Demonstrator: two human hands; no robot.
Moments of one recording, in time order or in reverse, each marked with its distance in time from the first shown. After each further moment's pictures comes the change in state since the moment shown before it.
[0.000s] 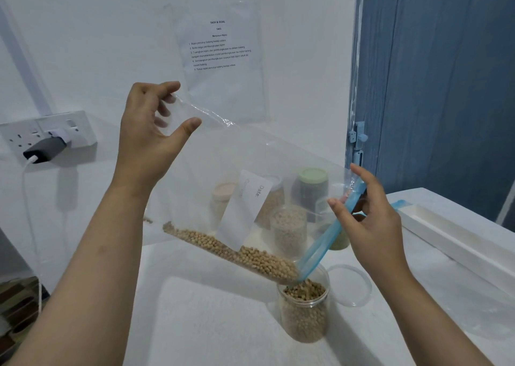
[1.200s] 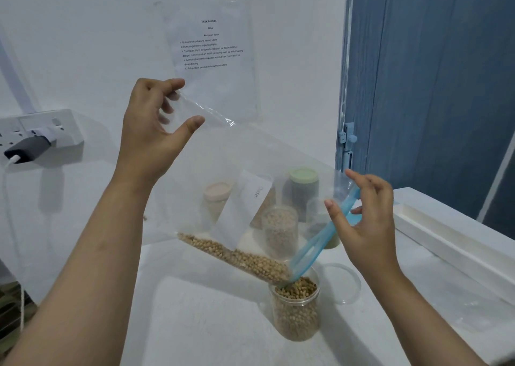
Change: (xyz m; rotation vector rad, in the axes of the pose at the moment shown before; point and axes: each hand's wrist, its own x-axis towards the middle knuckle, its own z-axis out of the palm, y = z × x) left_hand 0.005 0.006 0.013 -0.008 -0.031 0.016; right_hand 0.001 0.022 -0.002 -0.212 0.100 -0.159
